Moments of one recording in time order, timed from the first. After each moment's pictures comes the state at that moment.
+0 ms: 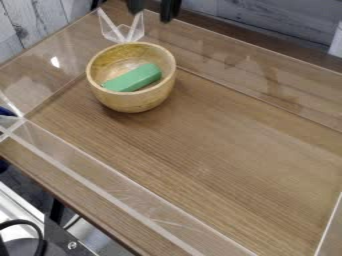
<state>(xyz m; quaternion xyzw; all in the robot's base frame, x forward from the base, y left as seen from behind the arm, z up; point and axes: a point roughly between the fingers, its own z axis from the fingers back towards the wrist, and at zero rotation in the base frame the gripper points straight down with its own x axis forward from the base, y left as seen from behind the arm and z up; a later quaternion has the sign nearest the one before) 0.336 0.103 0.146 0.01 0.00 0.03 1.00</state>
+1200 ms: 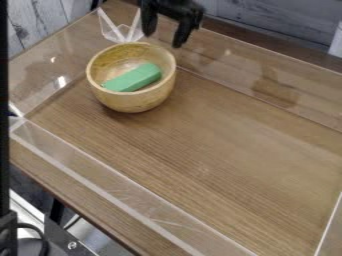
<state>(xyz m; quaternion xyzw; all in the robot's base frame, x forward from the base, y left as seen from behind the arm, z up) 0.368 0.140 0.071 0.09 0.06 0.10 0.99</state>
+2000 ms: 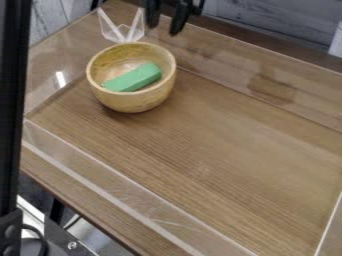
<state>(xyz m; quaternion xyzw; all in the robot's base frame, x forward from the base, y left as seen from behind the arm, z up) 0.369 0.130 0.094 0.08 0.15 0.13 0.98</state>
